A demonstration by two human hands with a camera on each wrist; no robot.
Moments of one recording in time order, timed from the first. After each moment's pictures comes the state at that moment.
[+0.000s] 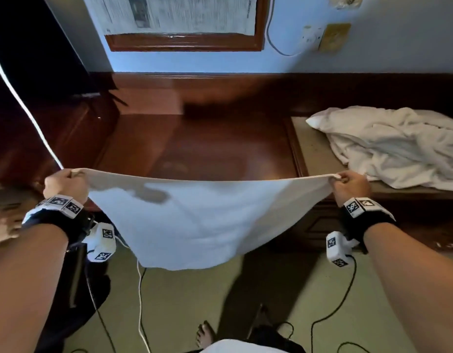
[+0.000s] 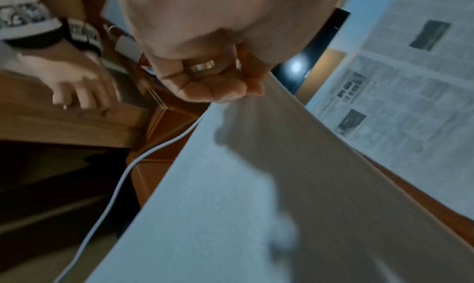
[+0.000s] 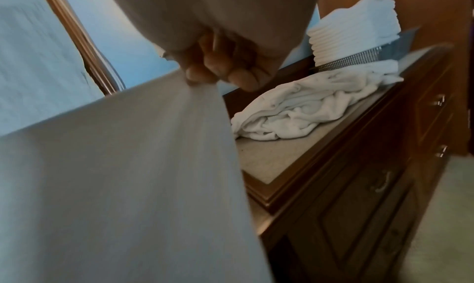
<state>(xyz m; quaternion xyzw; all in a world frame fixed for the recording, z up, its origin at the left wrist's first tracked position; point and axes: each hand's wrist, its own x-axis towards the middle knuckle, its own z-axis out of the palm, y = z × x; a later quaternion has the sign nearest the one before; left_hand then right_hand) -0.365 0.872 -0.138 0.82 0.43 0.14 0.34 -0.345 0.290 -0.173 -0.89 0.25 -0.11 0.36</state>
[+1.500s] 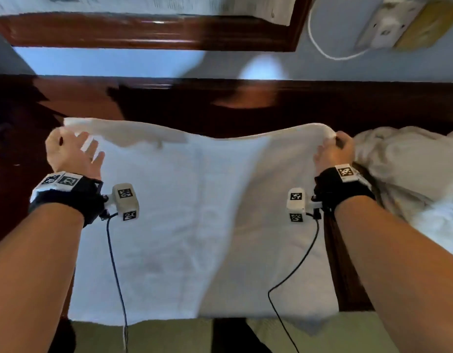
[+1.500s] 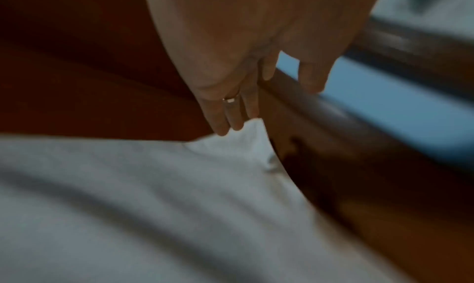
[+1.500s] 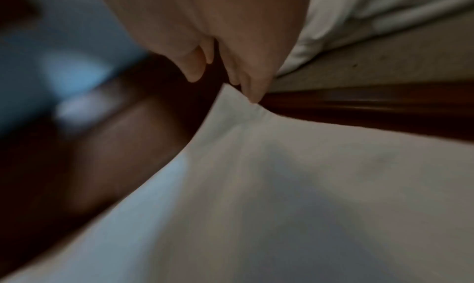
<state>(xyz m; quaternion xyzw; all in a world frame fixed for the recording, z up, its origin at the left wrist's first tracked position) 0.044 0.849 -0.205 0.54 0.36 0.19 0.74 0.071 0.370 -0.227 -0.66 0.35 -0.14 0.65</state>
